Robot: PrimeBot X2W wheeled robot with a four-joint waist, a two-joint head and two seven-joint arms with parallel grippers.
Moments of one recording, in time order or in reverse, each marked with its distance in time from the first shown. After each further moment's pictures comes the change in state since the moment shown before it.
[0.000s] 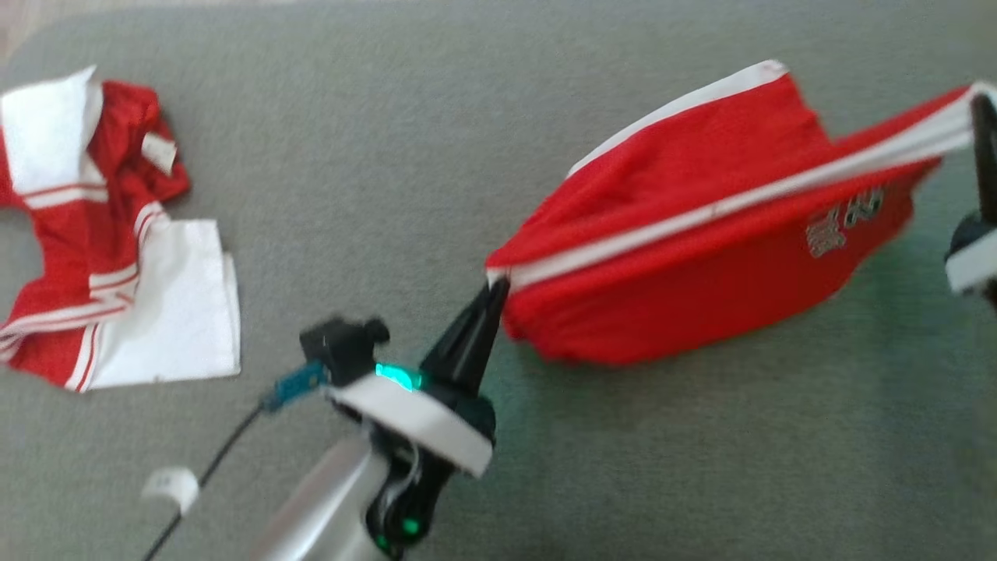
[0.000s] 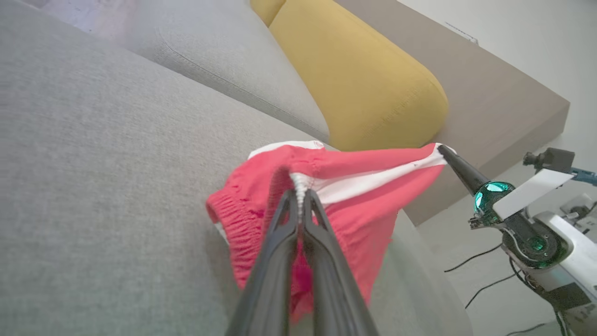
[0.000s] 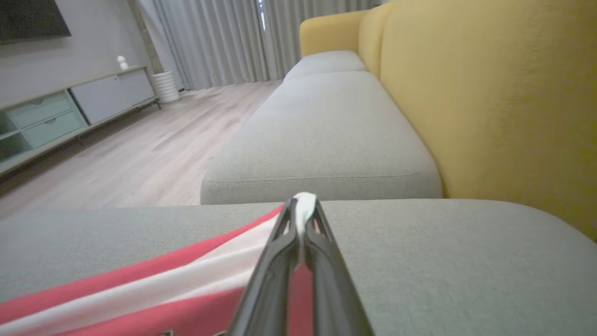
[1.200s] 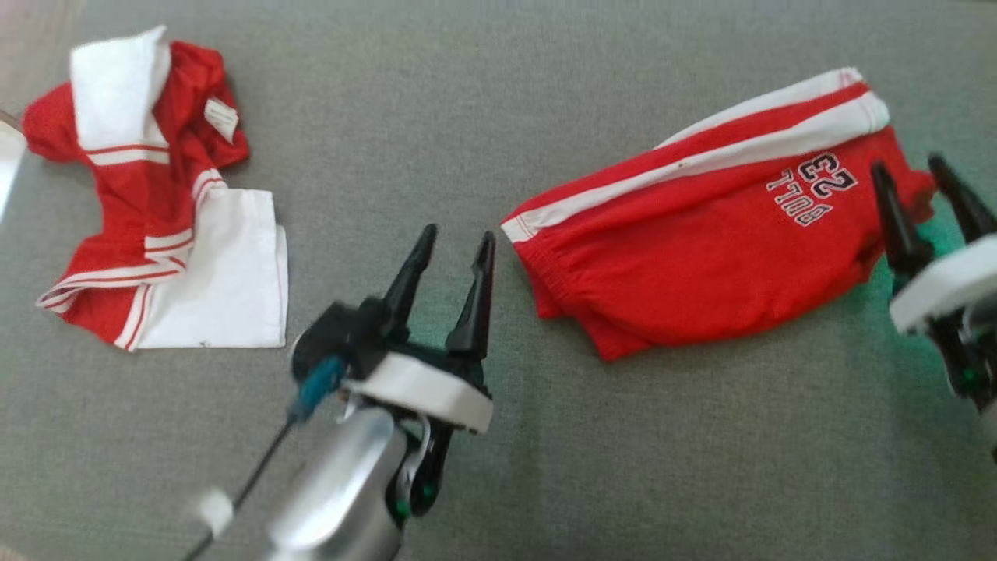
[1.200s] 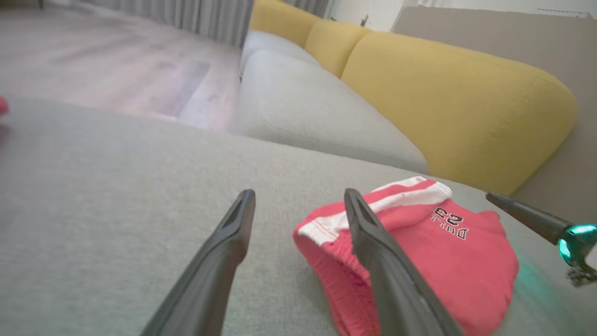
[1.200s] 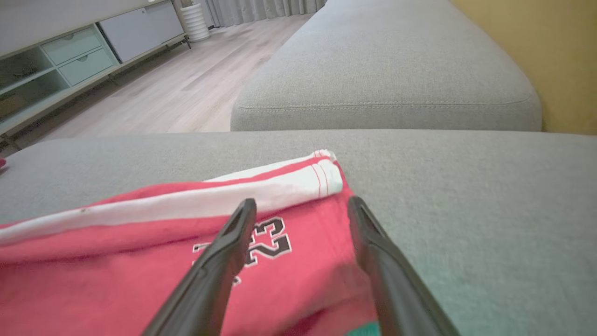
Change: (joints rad) left arm -0.111 -0.028 -0.022 0.158 0.229 0.196 -0.203; right arm -0.130 -0.098 0.435 0.357 0.218 0.000 -0.213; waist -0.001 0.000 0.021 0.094
